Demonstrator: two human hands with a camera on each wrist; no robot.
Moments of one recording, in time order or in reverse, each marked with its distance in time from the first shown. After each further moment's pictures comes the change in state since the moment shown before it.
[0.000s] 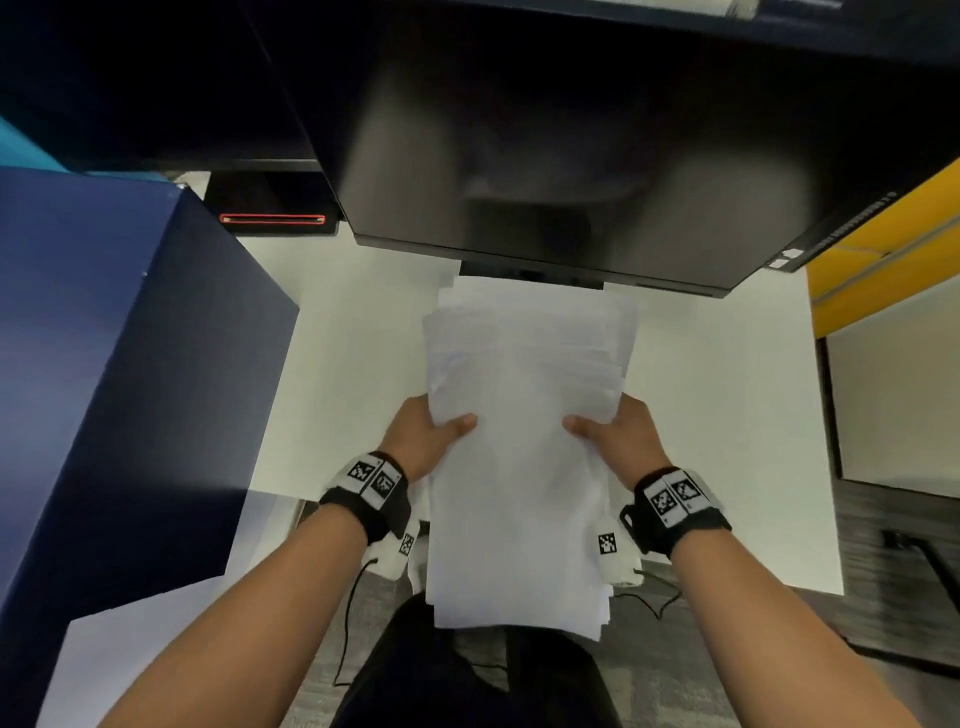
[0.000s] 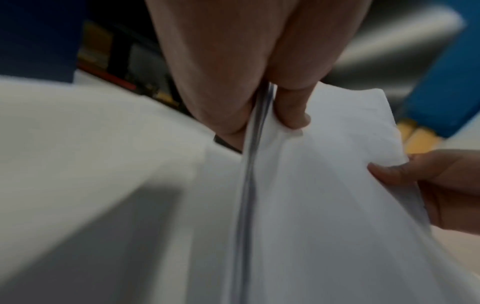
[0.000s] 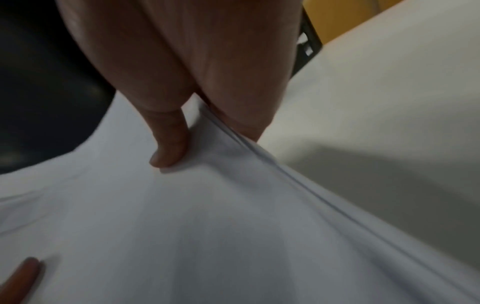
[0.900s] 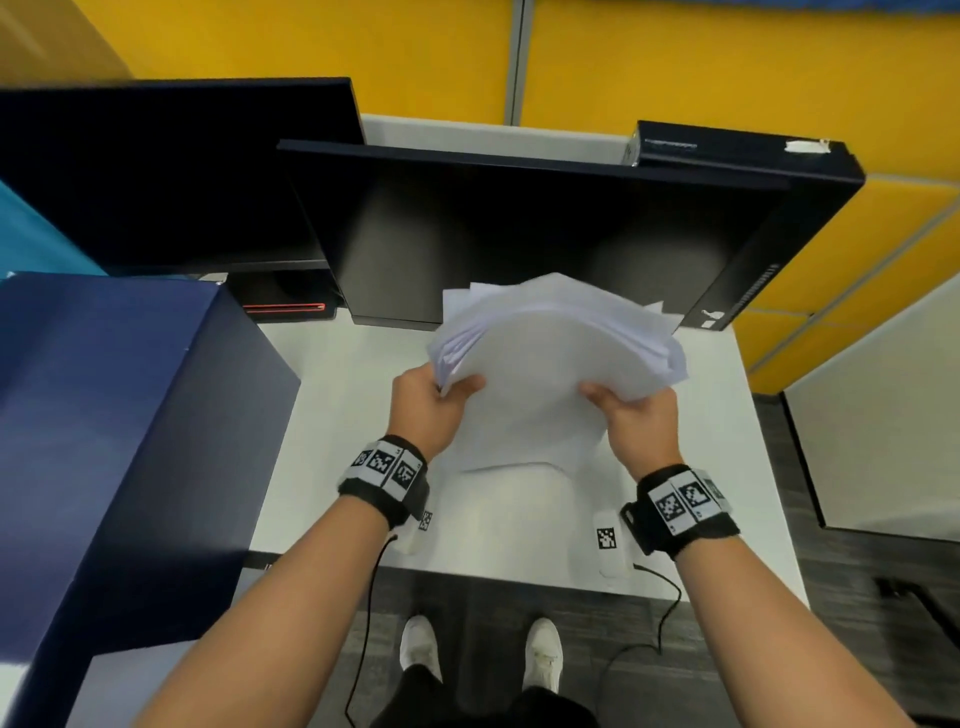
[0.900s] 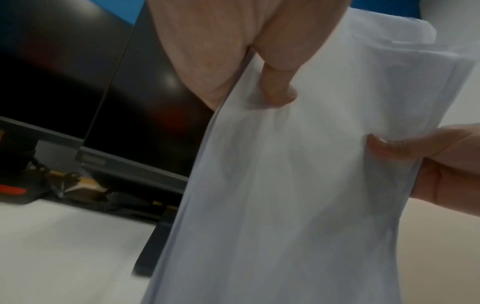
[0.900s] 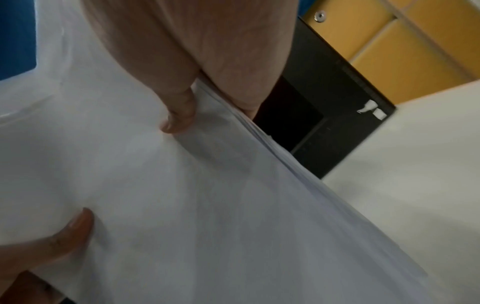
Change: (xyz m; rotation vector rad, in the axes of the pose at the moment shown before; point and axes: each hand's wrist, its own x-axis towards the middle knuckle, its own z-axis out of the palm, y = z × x) left_hand -0.033 0.115 0.000 0.053 0.323 0.485; right_hand -0.041 -0.092 -0.042 0.161 0.326 -0.462
